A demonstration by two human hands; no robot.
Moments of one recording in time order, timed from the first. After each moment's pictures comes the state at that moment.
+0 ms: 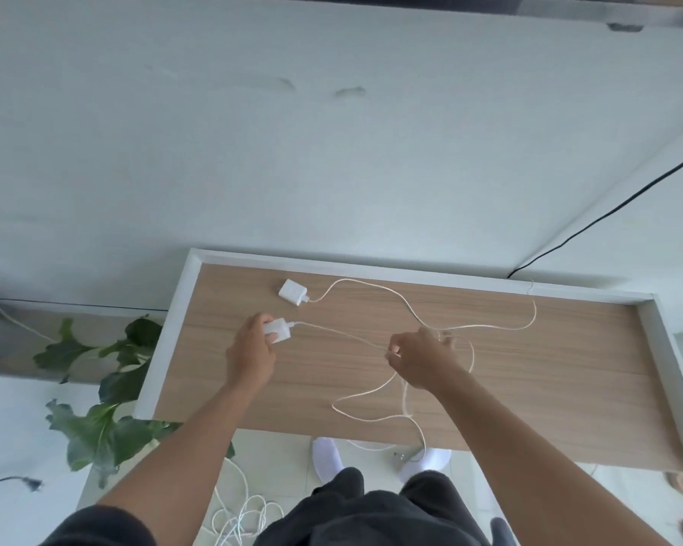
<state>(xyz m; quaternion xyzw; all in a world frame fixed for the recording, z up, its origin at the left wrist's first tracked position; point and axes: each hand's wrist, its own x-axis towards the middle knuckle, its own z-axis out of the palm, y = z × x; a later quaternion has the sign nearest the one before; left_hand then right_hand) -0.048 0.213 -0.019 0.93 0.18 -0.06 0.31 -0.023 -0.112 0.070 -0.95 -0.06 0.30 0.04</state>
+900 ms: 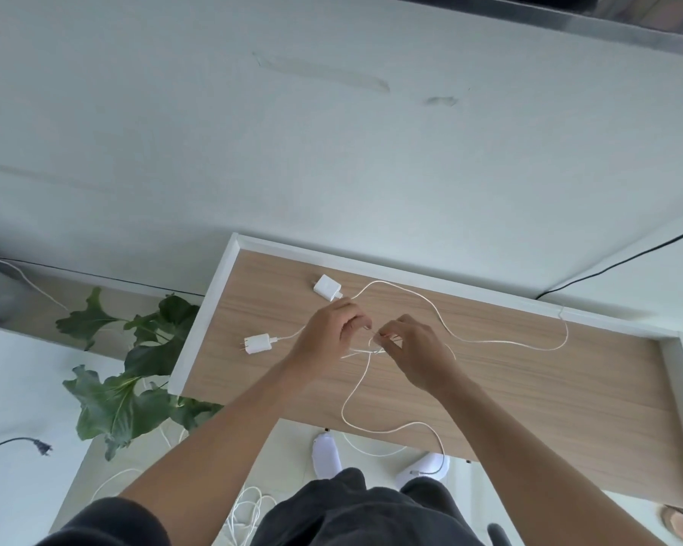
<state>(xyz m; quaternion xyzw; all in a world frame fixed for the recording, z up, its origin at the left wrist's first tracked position) -0.040 0.178 0.053 0.87 -0.12 0.01 0.48 -0.029 -0.041 0.067 -0.94 -0.11 0.19 0.27</state>
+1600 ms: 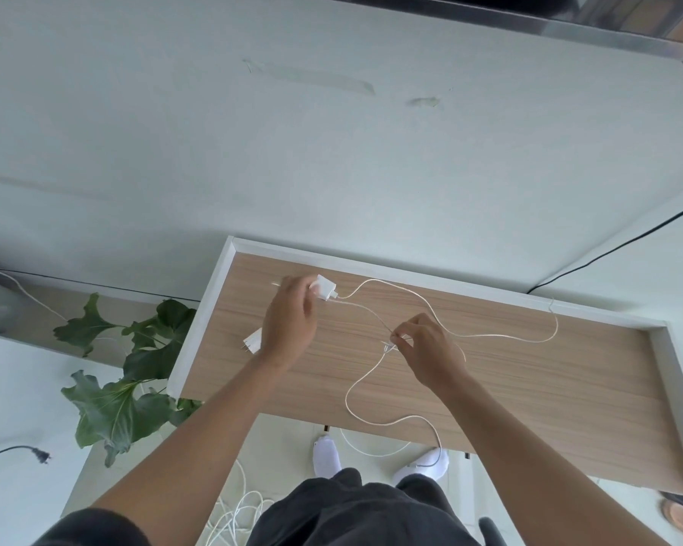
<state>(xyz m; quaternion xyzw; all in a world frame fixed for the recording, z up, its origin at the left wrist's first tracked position) -0.044 0.212 0.068 0.91 0.07 0.09 0.41 -0.039 -0.065 0.062 -0.97 -0.04 0.15 0.19</state>
